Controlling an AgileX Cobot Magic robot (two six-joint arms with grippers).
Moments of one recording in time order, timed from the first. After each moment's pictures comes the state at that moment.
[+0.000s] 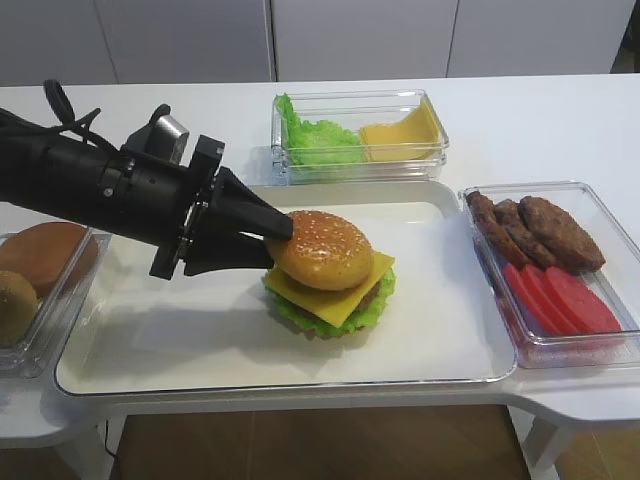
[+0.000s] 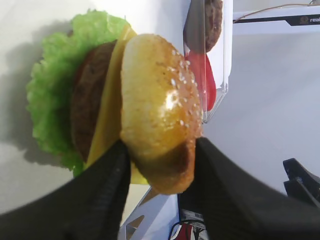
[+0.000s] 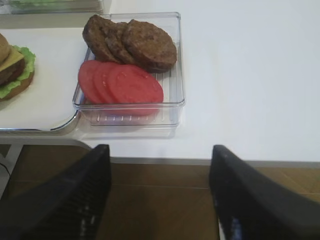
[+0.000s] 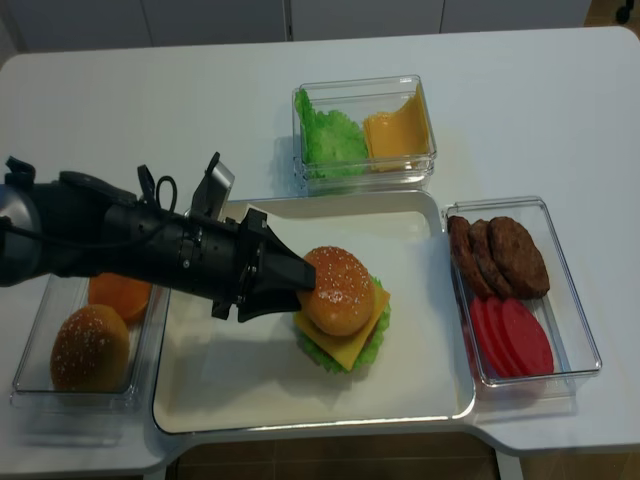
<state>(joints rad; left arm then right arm) -0.17 1.77 -0.96 -1.37 1.17 0.72 0.07 -0.02 -0.48 0.05 1.12 0.04</state>
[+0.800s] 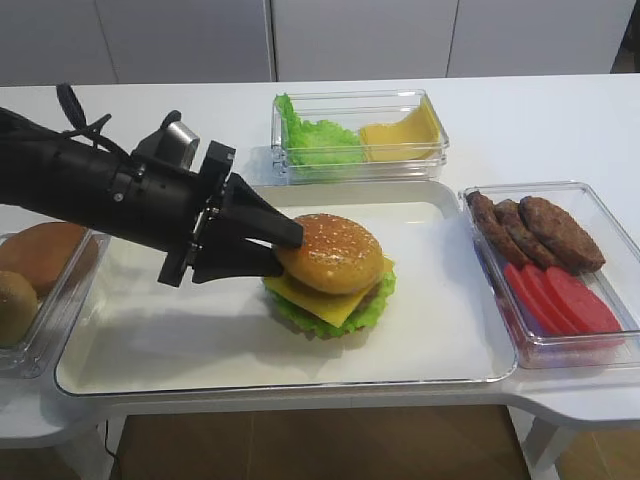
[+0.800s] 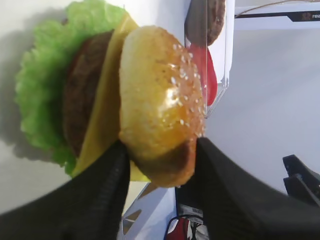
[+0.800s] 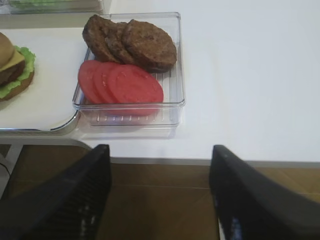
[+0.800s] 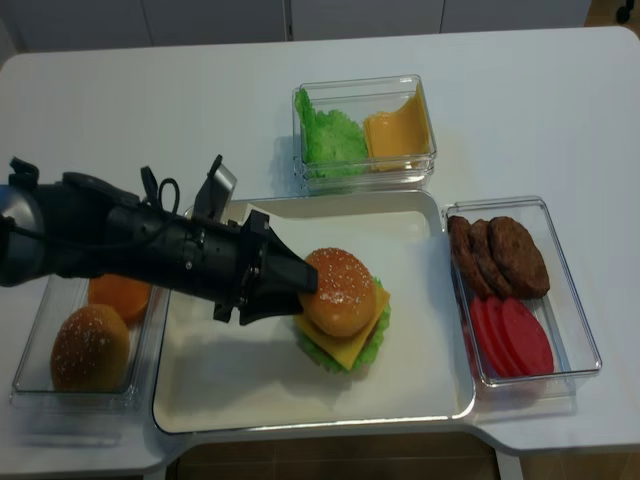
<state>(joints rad) -0.19 1.78 -0.96 -1.37 1.17 0.70 0.07 -0.02 -0.48 0.05 1.12 0.04</state>
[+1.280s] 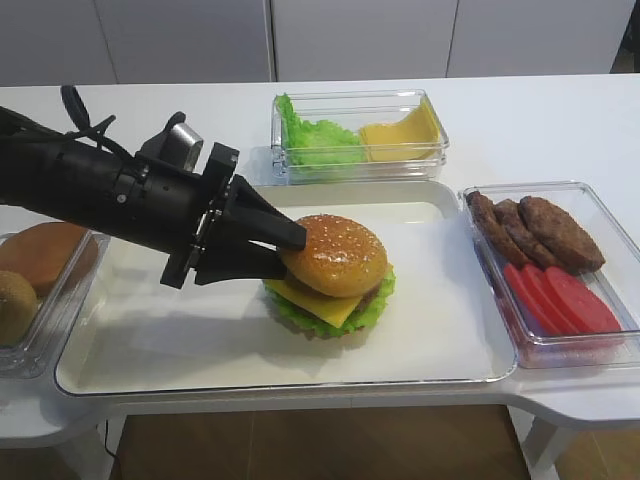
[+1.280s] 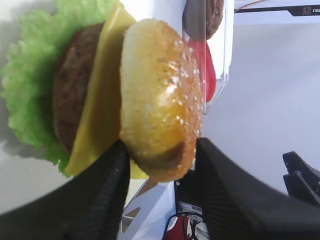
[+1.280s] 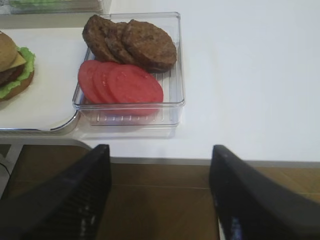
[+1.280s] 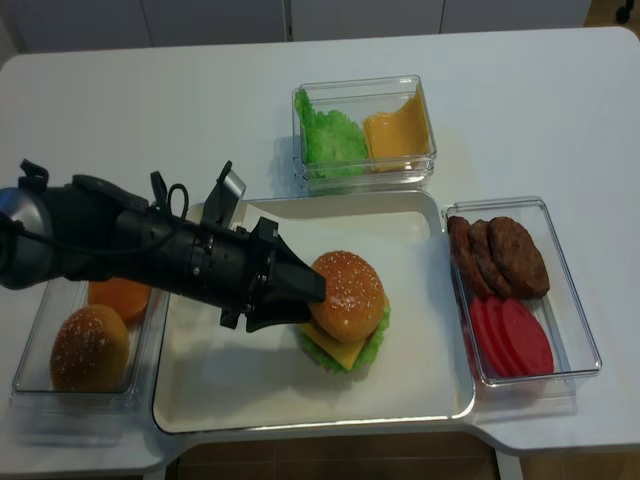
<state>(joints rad) -0.21 1.78 -0.96 -1.37 1.17 0.70 0.07 -0.02 -0.48 0.05 1.12 0.04</state>
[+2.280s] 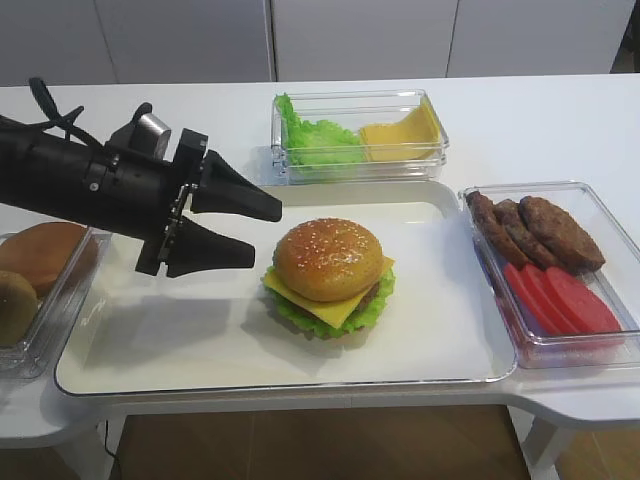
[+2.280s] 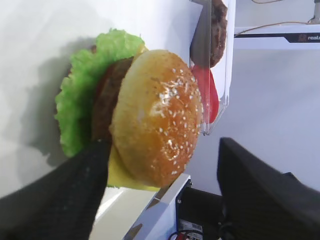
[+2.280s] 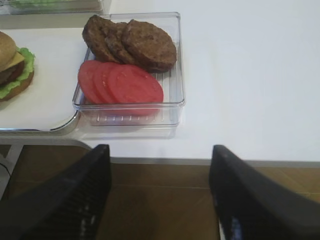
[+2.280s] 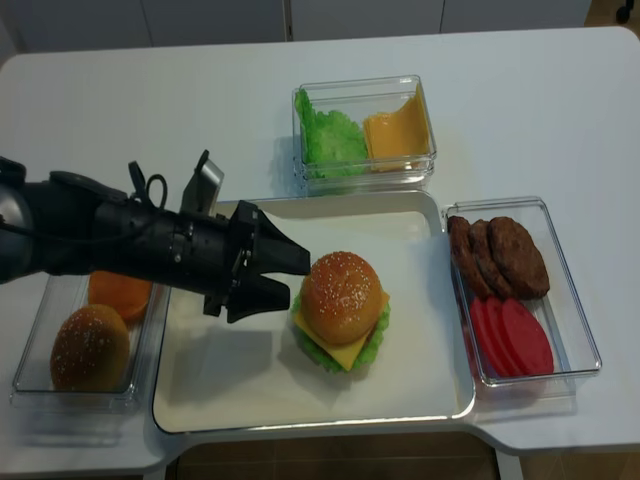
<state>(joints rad) -0.13 1.78 -0.96 -1.37 1.17 0.70 0.07 -0.02 -0.48 0.05 1.12 0.04</state>
